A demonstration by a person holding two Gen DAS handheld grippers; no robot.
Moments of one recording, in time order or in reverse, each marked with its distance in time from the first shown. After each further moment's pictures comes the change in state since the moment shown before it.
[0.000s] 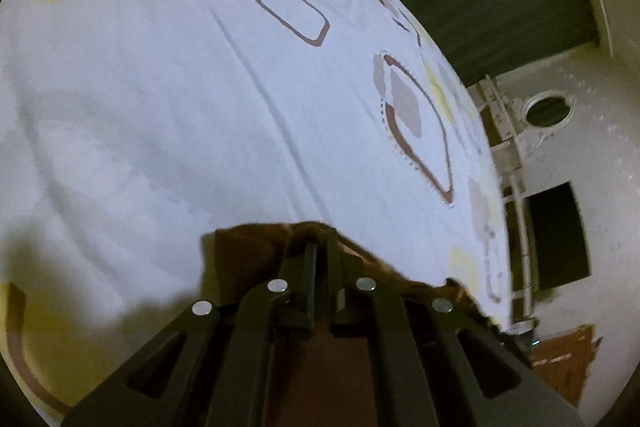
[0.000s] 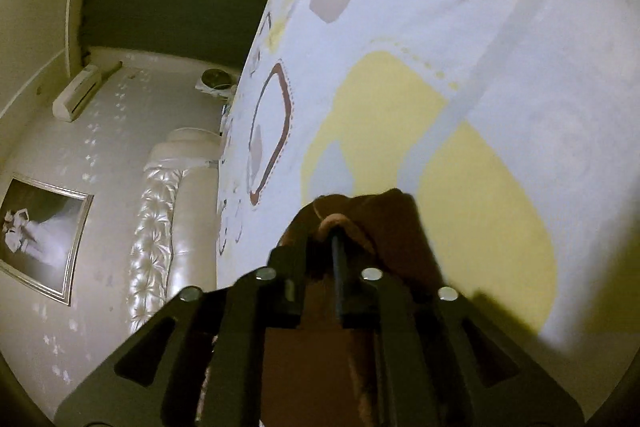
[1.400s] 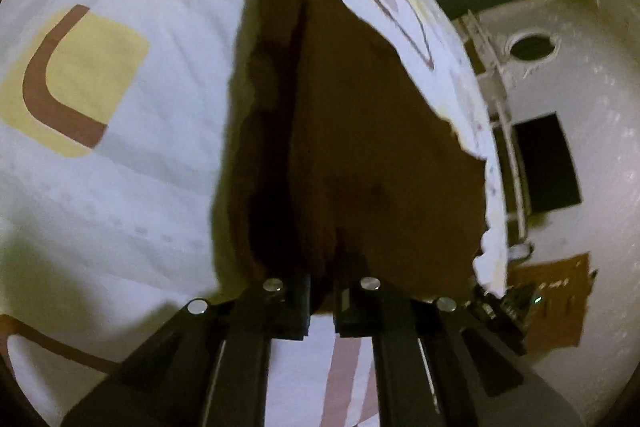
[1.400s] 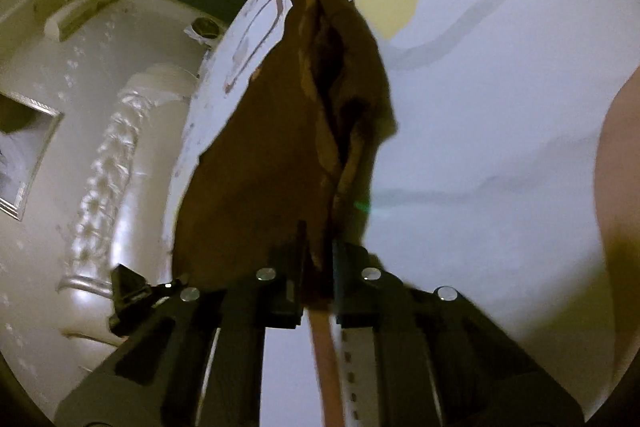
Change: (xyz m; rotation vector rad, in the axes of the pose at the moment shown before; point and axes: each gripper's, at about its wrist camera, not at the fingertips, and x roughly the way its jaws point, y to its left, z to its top) left arm -0.047 0.014 -0.142 0.116 0.213 0.003; right arm -0.079 -0.009 -0.159 -0.219 0.069 -0.187
